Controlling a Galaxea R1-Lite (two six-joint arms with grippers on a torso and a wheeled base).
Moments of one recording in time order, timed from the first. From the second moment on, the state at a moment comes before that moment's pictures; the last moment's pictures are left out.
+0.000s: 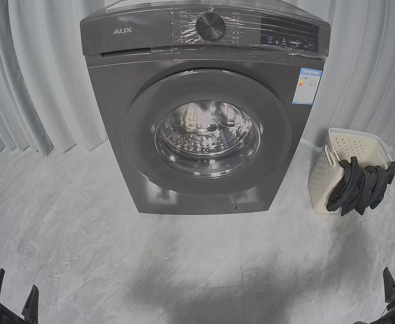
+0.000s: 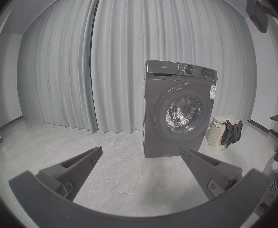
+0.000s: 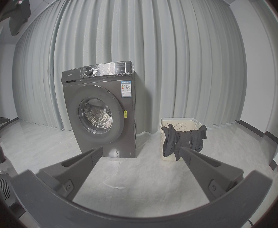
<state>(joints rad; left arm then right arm) 0.00 0.02 -0.02 0.00 0.01 -0.01 0.00 0.02 -0.02 -0.01 -0.03 0.00</state>
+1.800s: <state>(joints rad) 0.00 0.02 -0.02 0.00 0.01 -0.01 0.00 0.02 -0.02 -0.01 -0.03 0.00</state>
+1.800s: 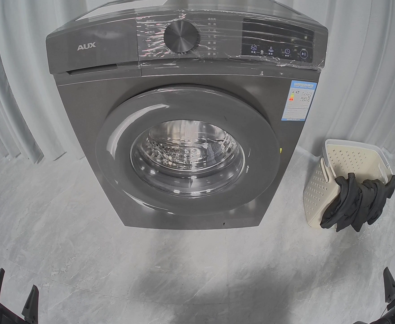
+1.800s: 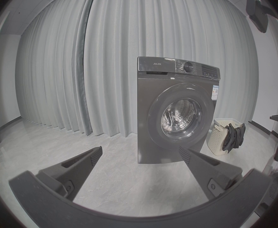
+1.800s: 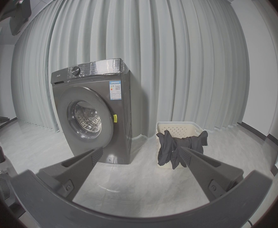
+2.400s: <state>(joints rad) 0.00 0.02 -0.02 0.00 0.01 -0.01 0.00 0.02 -0.02 -0.01 -0.03 0.00</state>
